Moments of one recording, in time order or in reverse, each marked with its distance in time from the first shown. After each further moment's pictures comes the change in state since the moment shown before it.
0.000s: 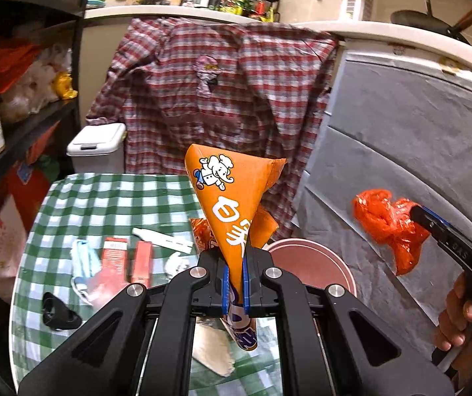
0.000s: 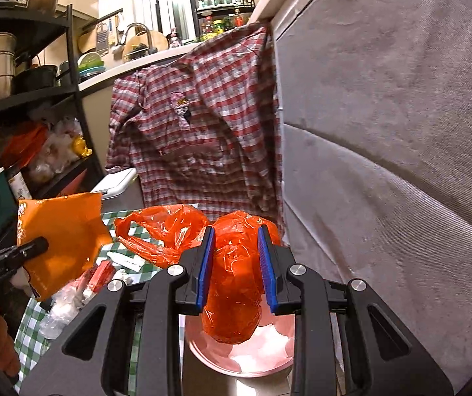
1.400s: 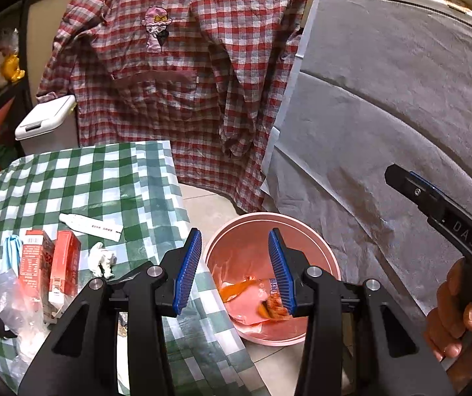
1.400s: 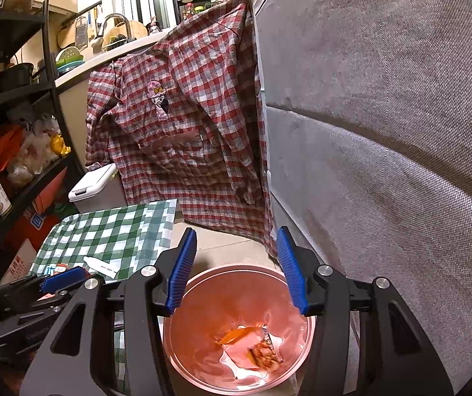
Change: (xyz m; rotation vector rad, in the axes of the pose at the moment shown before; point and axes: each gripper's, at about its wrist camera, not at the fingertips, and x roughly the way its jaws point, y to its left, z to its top) left arm 0.096 -0.059 -0.008 0.044 0.164 -0.088; right arm 0.054 -0.016 0.005 0.036 0.053 -0.045
